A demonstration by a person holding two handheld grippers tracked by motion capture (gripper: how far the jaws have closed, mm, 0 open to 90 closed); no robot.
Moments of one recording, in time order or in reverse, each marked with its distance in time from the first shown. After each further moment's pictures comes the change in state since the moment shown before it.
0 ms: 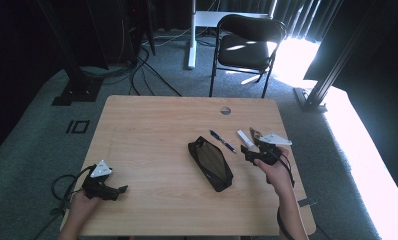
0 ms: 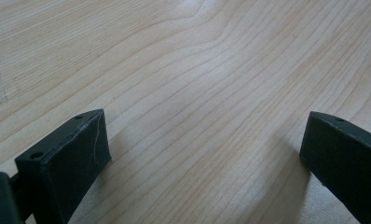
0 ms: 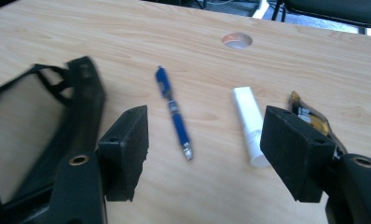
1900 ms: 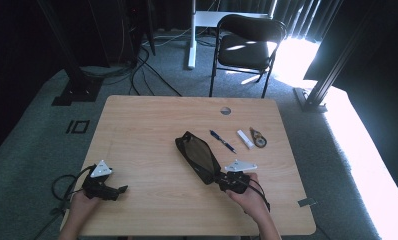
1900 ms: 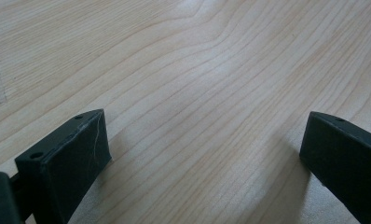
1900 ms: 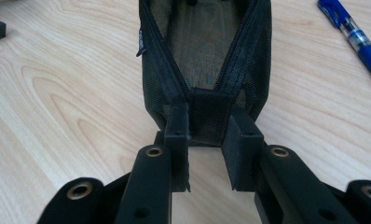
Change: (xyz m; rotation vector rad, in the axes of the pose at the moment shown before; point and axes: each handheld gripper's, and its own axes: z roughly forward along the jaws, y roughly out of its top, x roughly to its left) left arm 0.000 0.000 0.000 0.000 0.000 0.003; right arm 0.116 -0.045 -0.014 0.175 0.225 -0.086
